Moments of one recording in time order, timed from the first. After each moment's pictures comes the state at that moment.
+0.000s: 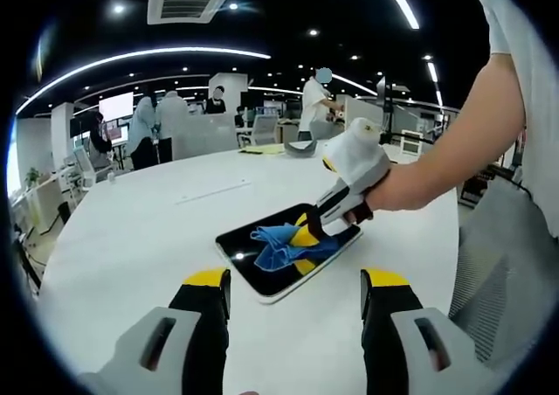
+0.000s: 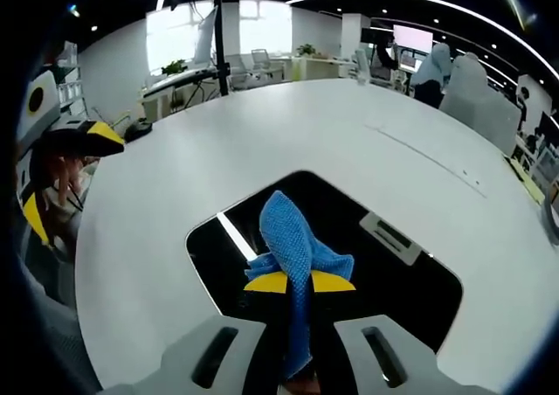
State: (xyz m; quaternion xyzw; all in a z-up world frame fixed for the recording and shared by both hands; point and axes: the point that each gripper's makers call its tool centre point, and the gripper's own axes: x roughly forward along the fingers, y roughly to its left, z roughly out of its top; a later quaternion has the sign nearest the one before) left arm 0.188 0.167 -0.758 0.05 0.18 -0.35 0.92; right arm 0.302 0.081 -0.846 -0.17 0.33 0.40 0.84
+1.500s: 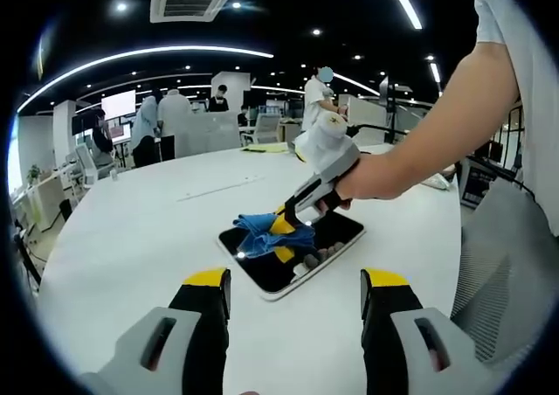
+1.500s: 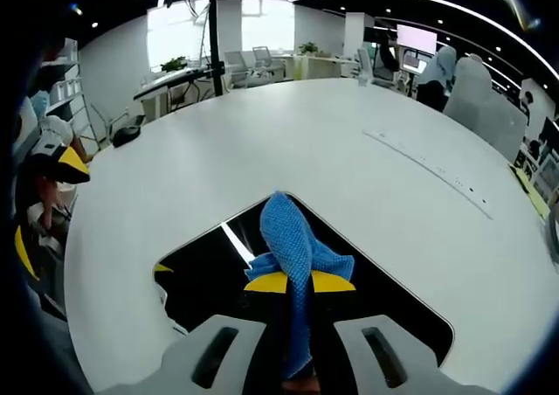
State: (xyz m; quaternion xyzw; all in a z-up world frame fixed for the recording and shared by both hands) left arm 0.190 0.172 -0.761 0.05 0.18 -0.34 0.92; right arm 0.344 0.097 -0.846 -0.18 0.33 0.40 0.84
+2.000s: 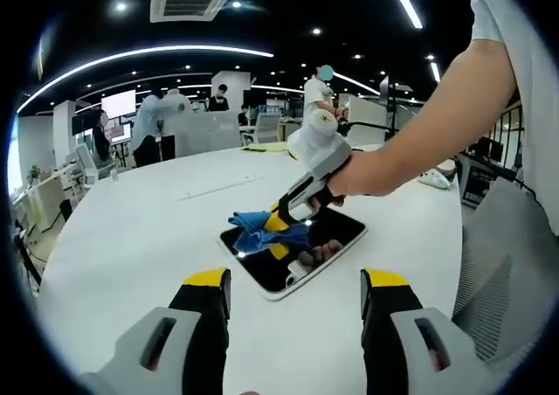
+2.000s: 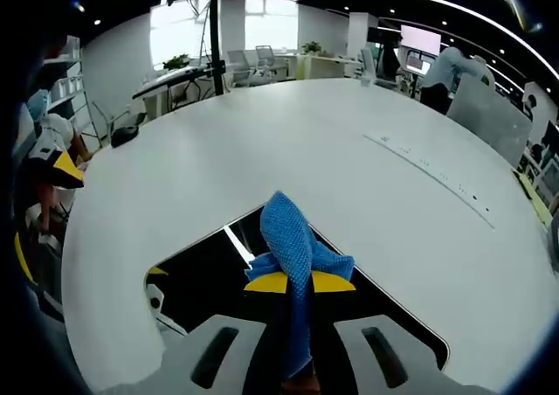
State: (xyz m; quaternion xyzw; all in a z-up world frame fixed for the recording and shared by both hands) left arm 0.192 0.174 -0.762 0.05 0.18 -0.34 0.92; right arm 0.358 0.103 -0.846 -0.19 0.33 0.41 0.83
